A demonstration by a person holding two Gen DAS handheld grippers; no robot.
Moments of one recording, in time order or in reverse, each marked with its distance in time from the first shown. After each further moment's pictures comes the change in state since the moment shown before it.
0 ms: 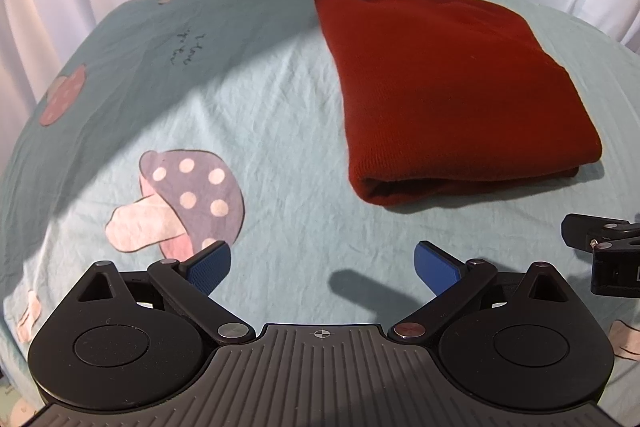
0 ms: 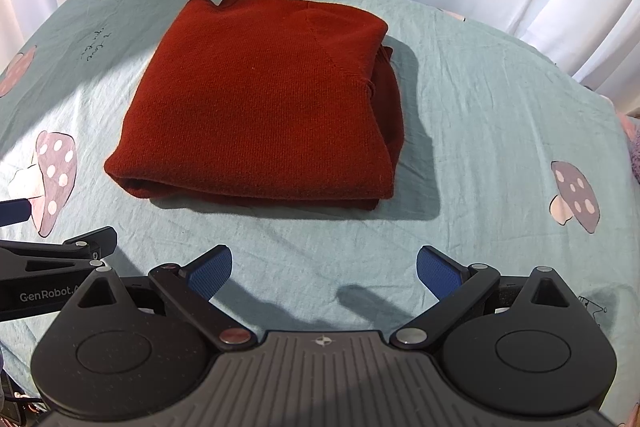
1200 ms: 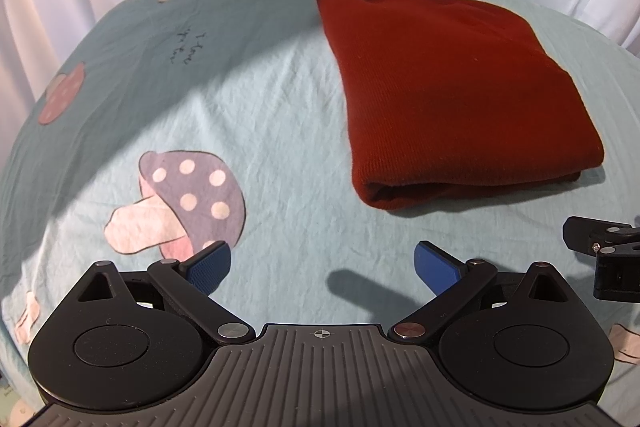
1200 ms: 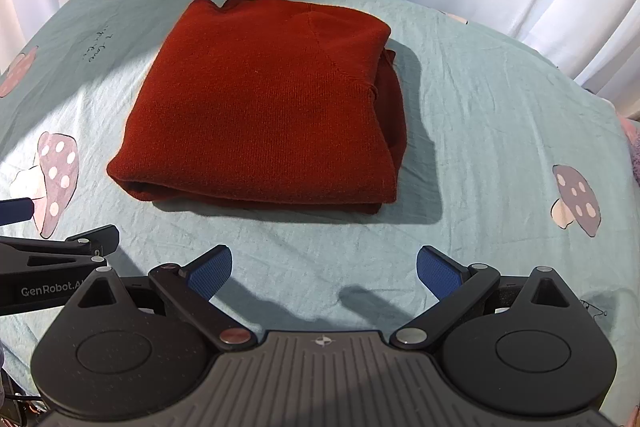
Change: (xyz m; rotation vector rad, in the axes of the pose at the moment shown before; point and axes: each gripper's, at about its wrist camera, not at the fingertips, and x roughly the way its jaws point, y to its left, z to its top) left arm 0.003 0.003 0.003 -0.005 0.006 -0.009; right arm -0.001 0.001 0.003 -0.005 -0.004 0.005
